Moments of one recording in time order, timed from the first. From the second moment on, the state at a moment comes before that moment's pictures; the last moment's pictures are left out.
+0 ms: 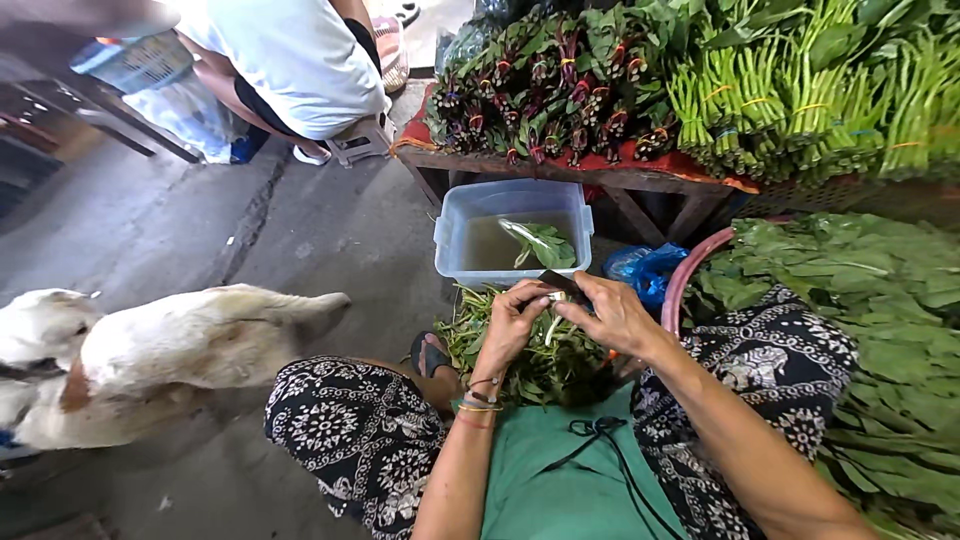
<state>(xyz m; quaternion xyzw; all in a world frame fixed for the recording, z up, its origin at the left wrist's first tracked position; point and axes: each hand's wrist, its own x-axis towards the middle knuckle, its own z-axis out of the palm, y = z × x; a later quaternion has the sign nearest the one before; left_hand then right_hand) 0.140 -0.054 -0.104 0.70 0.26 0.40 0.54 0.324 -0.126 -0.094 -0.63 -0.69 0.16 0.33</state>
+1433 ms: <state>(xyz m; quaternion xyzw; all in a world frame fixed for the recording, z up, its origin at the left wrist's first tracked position) 0.096 0.049 -0.215 0.60 0.62 0.14 0.48 0.375 -0.119 -0.075 -0.72 -0.63 0.25 0.17</state>
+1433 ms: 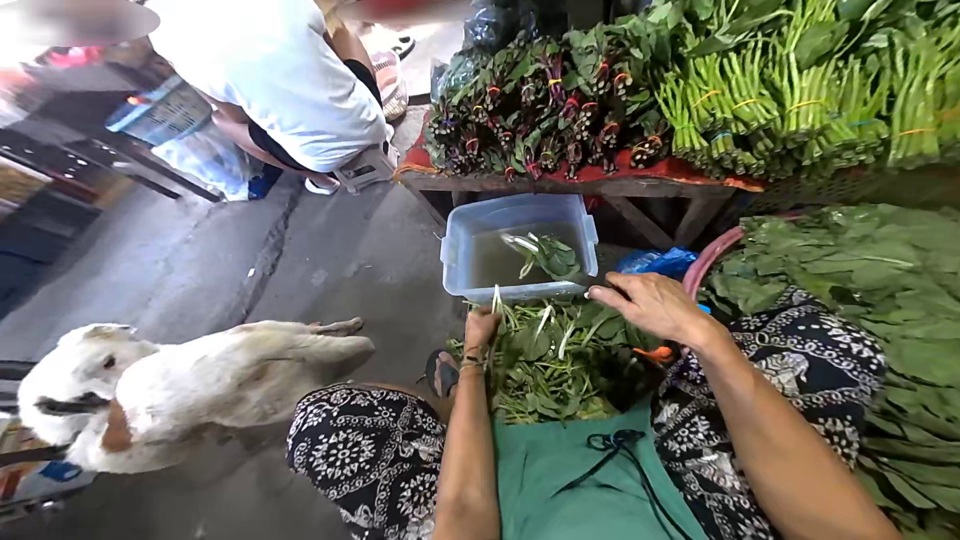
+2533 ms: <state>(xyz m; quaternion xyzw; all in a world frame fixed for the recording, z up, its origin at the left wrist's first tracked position) 0.140 -0.032 -0.085 0.68 0.25 0.21 0.65 0.357 -0.117 -0.085 -0.66 -0.60 0.33 0.32</state>
